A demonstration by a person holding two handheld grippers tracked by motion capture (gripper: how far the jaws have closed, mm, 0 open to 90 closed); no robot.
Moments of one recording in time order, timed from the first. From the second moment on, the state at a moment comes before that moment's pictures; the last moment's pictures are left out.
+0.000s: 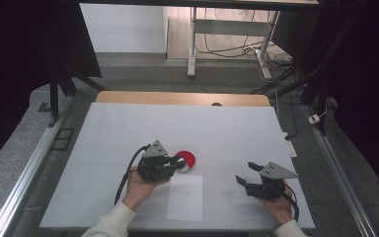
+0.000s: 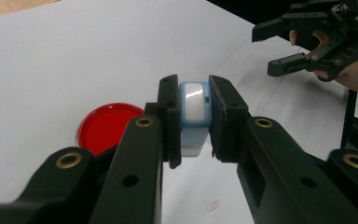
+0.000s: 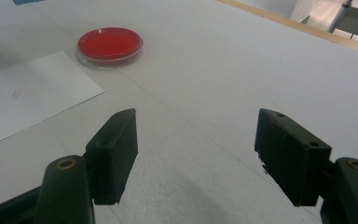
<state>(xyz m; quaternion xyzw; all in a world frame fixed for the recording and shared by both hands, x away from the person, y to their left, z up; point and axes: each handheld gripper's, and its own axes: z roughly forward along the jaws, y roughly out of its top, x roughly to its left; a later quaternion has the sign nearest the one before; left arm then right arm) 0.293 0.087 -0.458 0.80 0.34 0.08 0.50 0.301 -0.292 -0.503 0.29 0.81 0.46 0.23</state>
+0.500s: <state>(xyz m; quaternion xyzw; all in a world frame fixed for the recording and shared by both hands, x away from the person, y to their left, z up) 0.299 0.091 -0.465 0.79 0.34 0.07 0.50 0.300 -0.285 -0.501 0.30 0.81 0.46 0.22</state>
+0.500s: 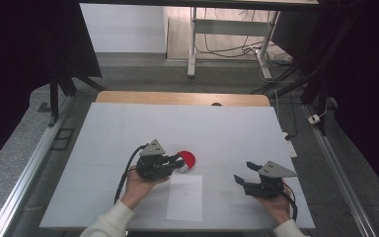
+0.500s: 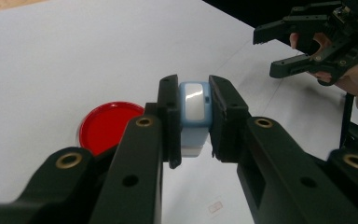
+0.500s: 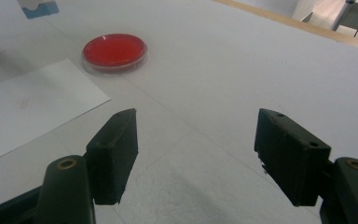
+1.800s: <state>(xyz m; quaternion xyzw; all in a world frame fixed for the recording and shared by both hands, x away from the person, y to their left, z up) 0.301 0.083 -0.462 0.79 0.33 0.07 0.51 0.286 -0.232 -0.501 0.27 0.80 0.48 0.21</state>
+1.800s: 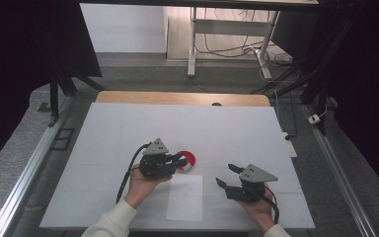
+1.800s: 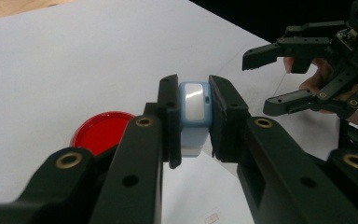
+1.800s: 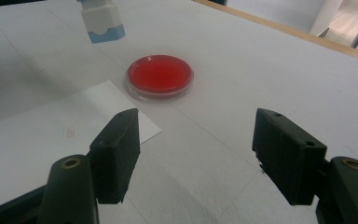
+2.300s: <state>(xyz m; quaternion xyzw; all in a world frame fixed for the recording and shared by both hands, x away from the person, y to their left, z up) 0.301 0.079 -0.463 0.79 0.33 0.07 0.51 0.287 -0.199 -0.504 0.25 0.81 0.49 0.22</state>
